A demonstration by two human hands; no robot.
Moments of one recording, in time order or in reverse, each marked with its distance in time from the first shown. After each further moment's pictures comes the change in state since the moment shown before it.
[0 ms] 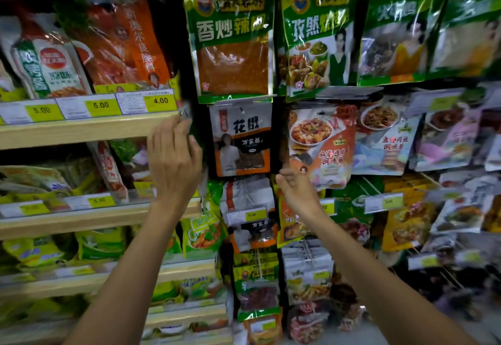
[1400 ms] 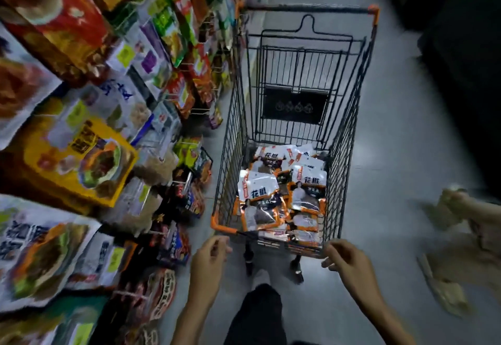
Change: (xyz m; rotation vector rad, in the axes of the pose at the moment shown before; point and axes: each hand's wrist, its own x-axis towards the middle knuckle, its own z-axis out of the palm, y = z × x) left_hand -0.279 0.789 0.148 -1.222 -1.936 -0.255; right_hand -0.395 0.391 -0.526 0.087 1.248 1.000
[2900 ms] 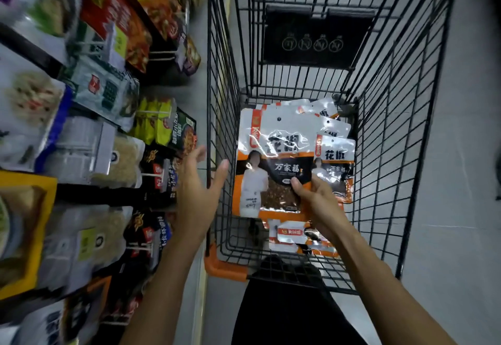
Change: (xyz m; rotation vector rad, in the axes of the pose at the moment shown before) left_hand 0.263 0.037 0.041 0.215 -0.003 0.221; right_hand 0.239 -0.022 0.136 0.661 -0.247 0.363
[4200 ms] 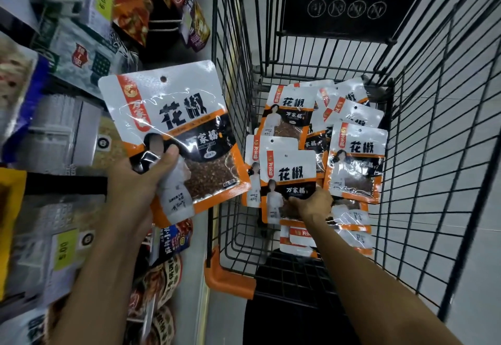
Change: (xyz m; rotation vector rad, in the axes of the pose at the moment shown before) left_hand 0.036 -0.043 -0.046 -0.561 0.042 -0.279; right_hand 0.118 0.127 -0.025 -0.928 0.615 0.205
